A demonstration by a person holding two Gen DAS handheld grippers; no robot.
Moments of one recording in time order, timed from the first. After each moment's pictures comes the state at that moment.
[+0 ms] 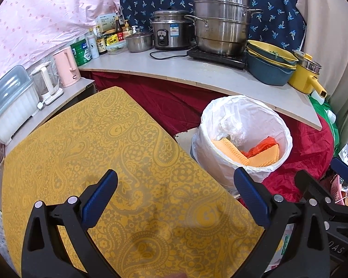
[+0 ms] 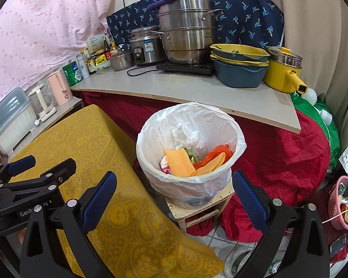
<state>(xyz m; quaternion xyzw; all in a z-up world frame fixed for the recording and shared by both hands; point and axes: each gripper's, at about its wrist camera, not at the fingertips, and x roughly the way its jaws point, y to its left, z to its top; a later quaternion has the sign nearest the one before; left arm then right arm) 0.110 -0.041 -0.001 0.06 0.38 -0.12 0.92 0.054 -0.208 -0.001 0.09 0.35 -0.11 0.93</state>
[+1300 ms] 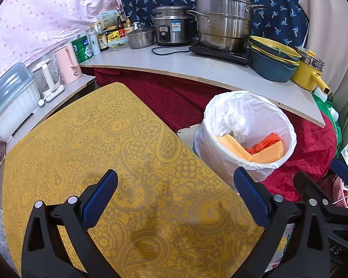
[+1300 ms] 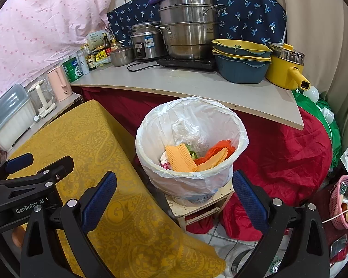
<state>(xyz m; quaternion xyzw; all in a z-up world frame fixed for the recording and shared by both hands) 0.111 -0.041 -0.008 0.07 0.39 -0.12 0.91 0.059 -0.208 -0.012 0.09 0.36 -0.10 0.92</state>
